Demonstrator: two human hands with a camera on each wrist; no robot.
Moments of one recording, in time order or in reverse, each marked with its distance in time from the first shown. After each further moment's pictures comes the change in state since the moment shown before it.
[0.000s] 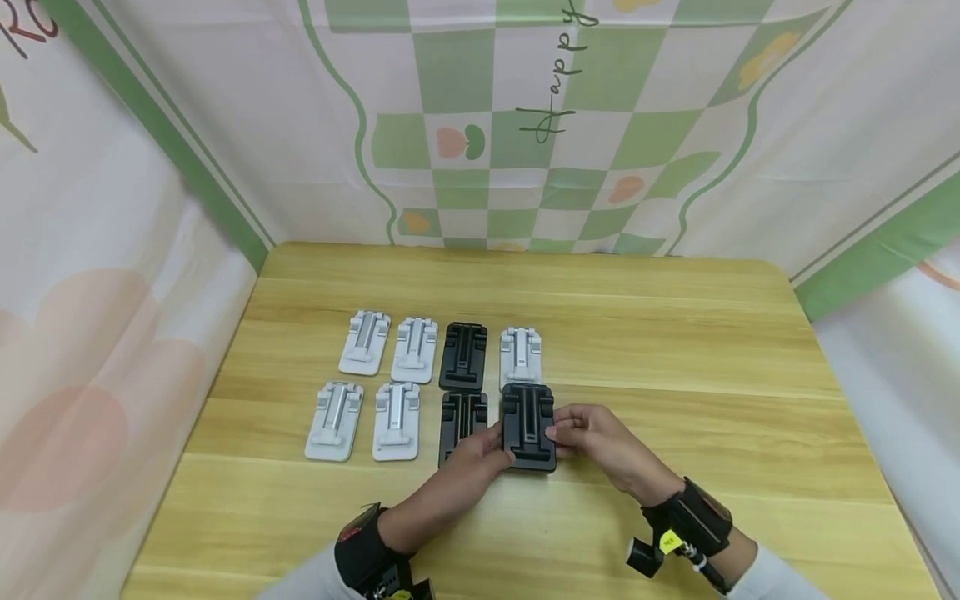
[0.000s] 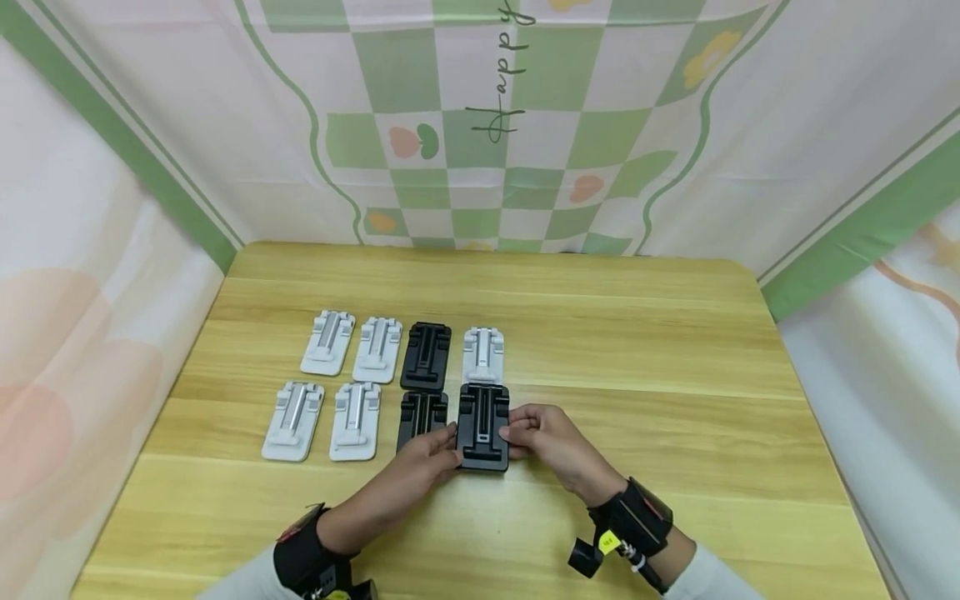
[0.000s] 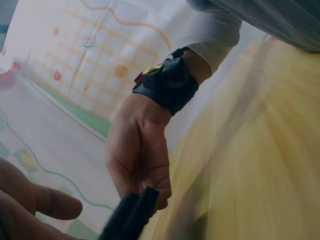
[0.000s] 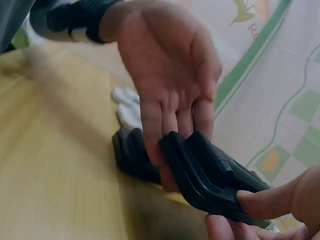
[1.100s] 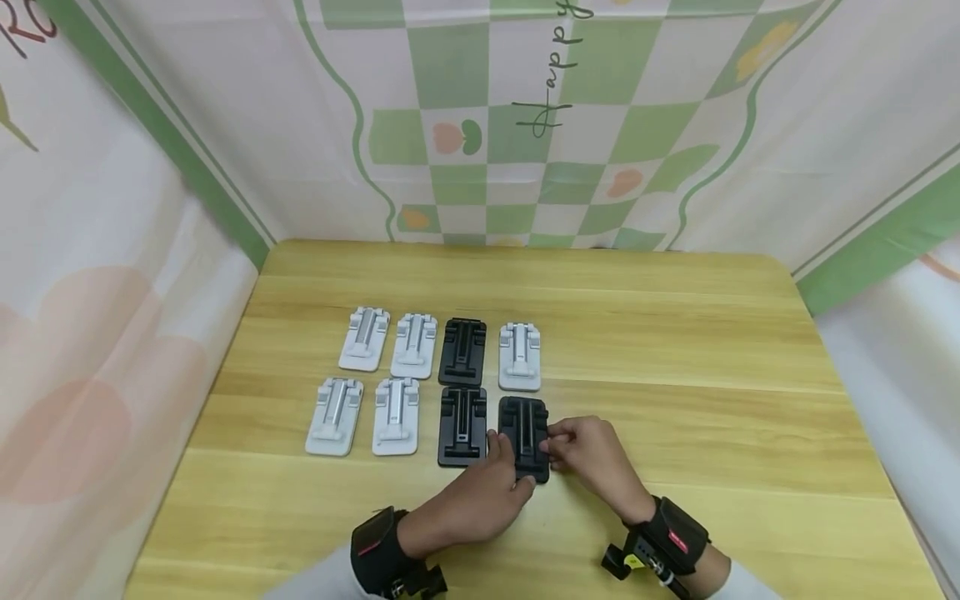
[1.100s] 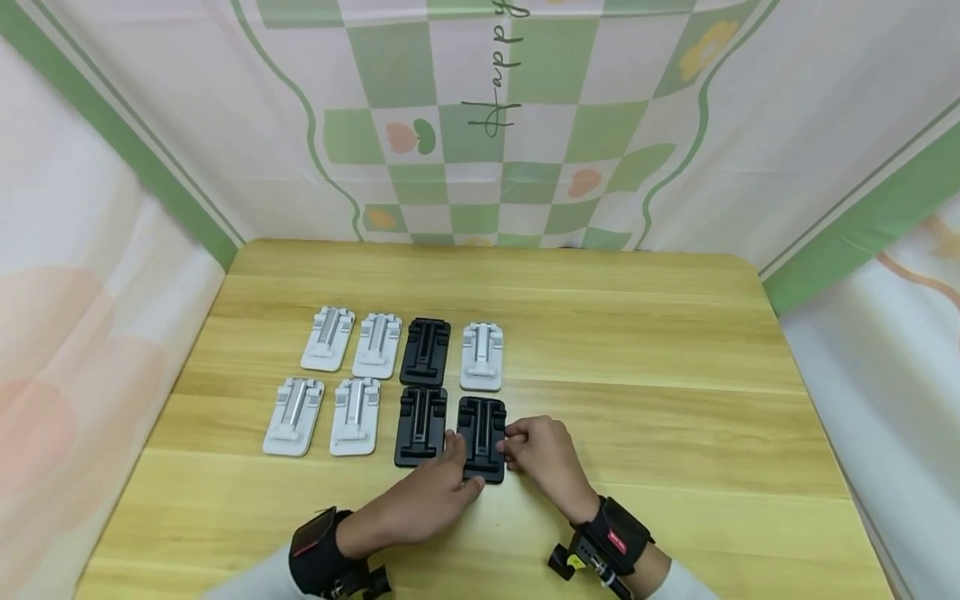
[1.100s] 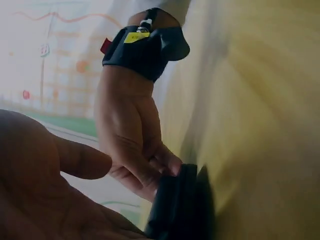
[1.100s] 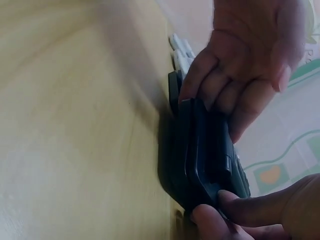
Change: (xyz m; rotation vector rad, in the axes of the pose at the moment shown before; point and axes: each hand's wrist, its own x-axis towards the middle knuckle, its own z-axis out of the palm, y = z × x) left_hand -0.002 -0.010 0.022 0.860 -0.070 -0.093; right_hand 0.000 0.025 0.030 -0.332 0.320 -0.078
